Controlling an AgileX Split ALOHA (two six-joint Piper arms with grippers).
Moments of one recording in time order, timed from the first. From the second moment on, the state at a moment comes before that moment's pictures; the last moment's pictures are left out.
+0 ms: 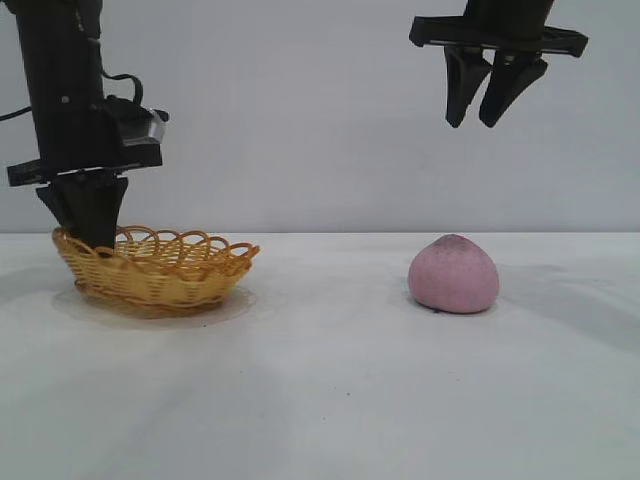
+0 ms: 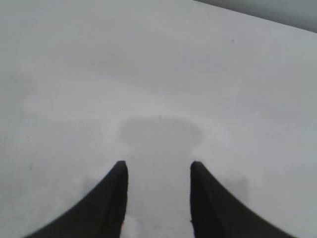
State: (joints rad) left arm -0.14 2.27 -1.80 -0.20 1.14 0.27; right arm 0.29 1.99 -1.64 0.06 0.77 -0.06
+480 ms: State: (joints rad) left arm -0.13 1.87 -1.17 -0.87 0.74 0.47; right arm 0.29 1.99 -1.64 0.07 0.79 -0.06
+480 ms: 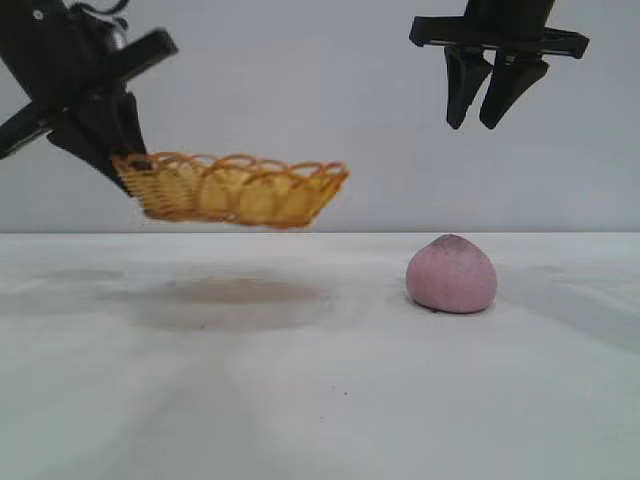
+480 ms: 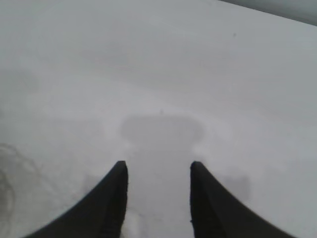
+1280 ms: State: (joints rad) left arm -0.20 1.83 -0.80 -1.42 0.51 1.00; right arm 0.29 1.99 -1.64 0.08 0.78 -0.07
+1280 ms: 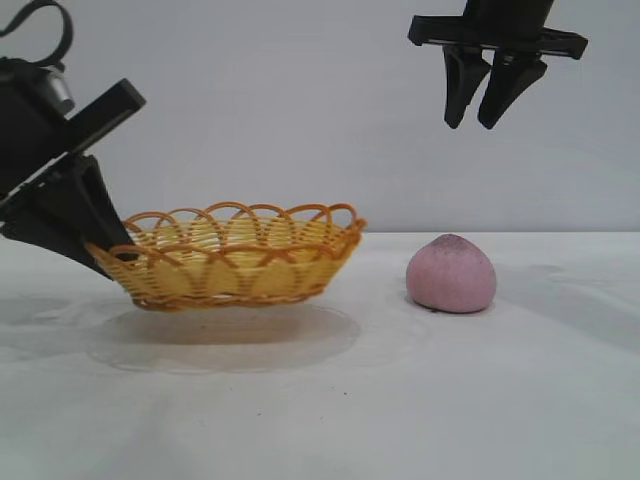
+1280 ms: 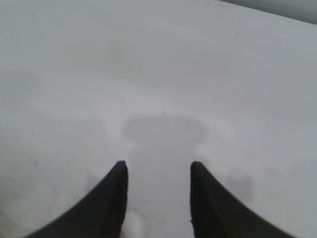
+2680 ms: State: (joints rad) left arm -0.07 1.71 -0.80 -1.14 0.62 0.94; right arm 0.29 1.99 -1.64 0.09 0.78 -0.07
